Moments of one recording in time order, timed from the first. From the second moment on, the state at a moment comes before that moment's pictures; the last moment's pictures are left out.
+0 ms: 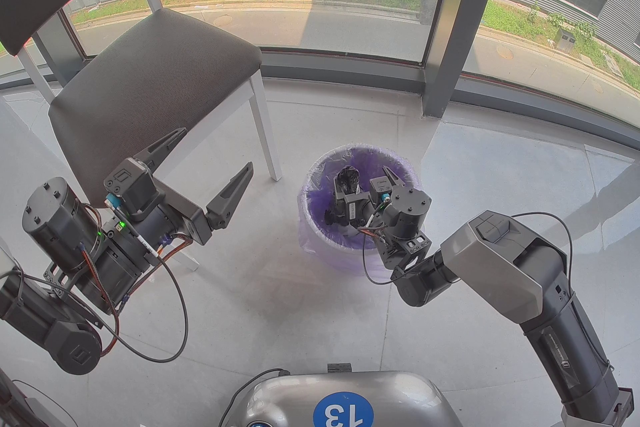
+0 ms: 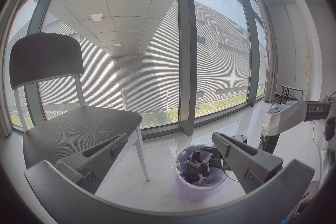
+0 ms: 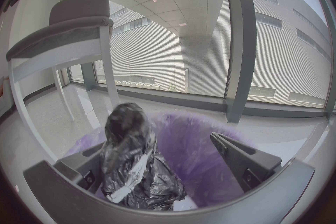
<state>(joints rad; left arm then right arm) -0.44 1.69 -0.40 -1.55 -0.11 0.26 0.53 2.72 -1.63 -1.28 -0.30 -0.13</state>
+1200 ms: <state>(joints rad) -0.45 1.75 -0.45 -1.55 -0.11 0.25 0.44 2.24 -1.16 -1.11 -0.30 -0.18</state>
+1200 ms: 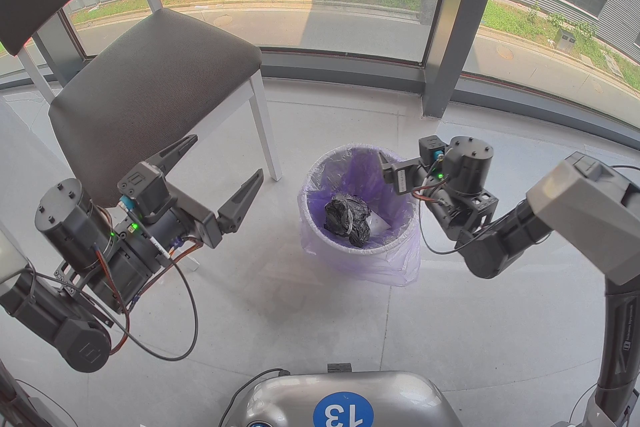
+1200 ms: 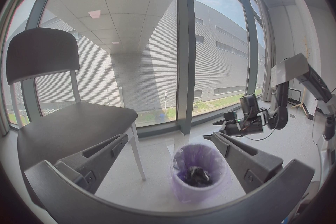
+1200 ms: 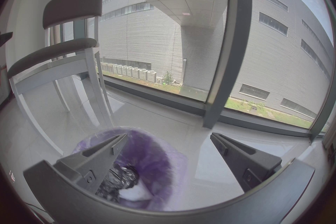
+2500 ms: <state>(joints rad) -0.18 1.23 -1.07 -0.66 0.03 0.17 0.15 1.33 -0.94 -0.85 -0.30 -0.16</state>
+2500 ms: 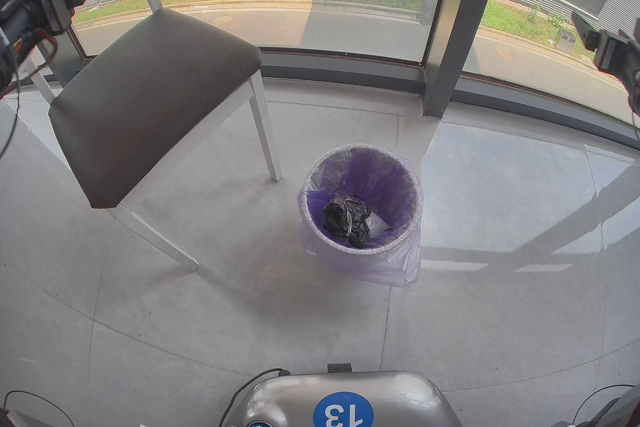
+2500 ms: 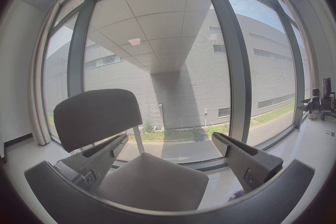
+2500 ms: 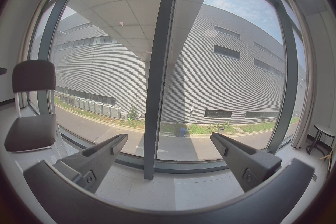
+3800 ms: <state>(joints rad) -0.17 0.21 -1.26 0.53 0.20 0.17 0.01 0.04 -1.20 0.72 -0.37 -0.15</state>
